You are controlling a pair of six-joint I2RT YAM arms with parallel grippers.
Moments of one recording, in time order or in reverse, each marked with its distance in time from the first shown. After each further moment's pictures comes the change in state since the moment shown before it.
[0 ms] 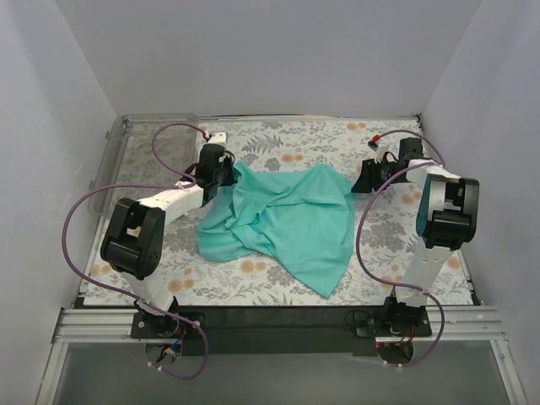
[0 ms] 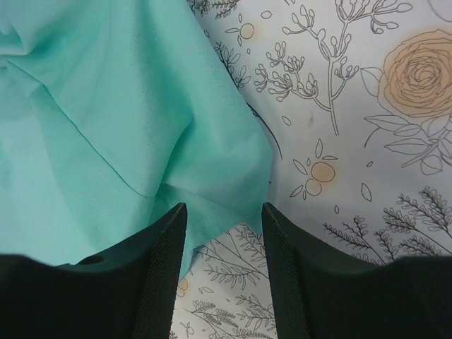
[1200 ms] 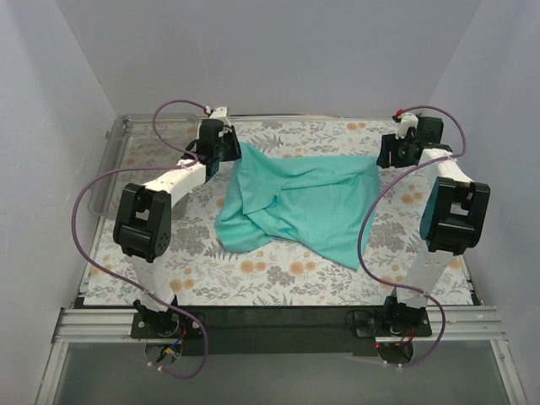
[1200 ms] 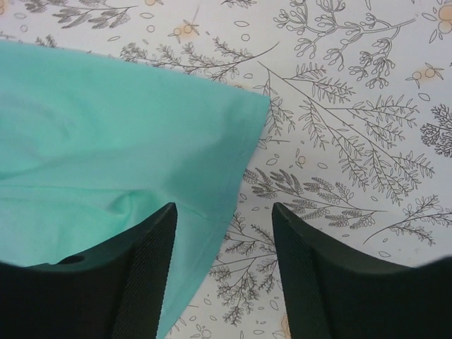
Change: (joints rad) left arm 0.048 0.130 0.251 -0.024 0.115 -0.009; right arm -0.049 0.000 0.191 0.106 0.391 0.158
